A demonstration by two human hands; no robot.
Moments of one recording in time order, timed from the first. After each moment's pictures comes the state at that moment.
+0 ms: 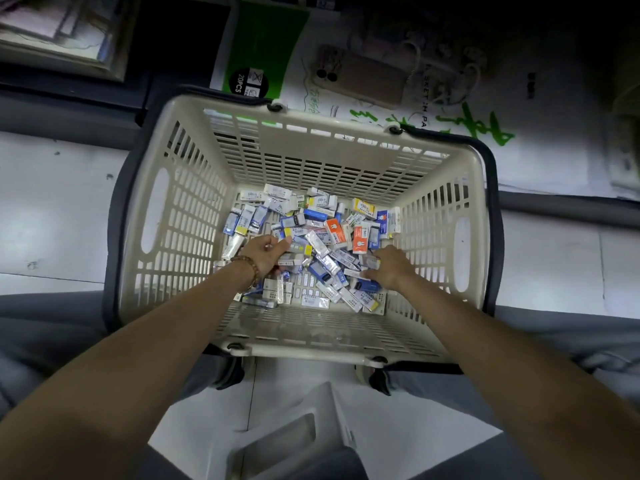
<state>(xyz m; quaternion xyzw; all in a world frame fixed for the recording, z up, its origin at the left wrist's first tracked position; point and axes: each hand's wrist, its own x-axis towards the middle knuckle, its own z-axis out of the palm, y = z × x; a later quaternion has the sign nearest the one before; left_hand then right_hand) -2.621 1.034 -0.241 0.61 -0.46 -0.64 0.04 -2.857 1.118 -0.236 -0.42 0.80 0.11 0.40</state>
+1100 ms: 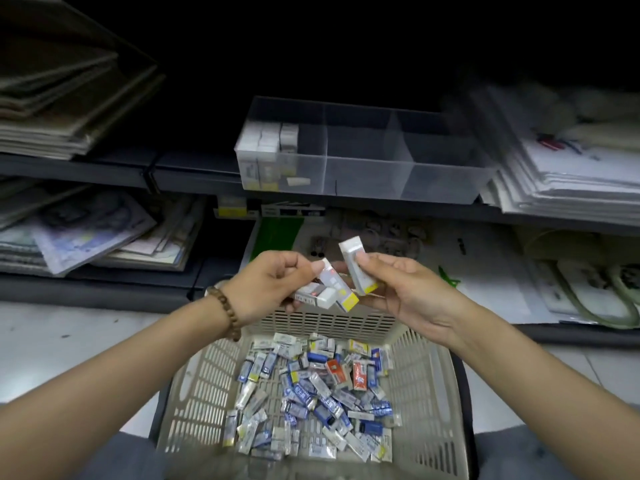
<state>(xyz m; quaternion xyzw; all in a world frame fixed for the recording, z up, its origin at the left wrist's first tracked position) -2.645 0.977 0.067 0.36 -0.65 -0.65 0.18 -2.828 1.052 0.077 -0.29 0.51 -0.46 0.67</state>
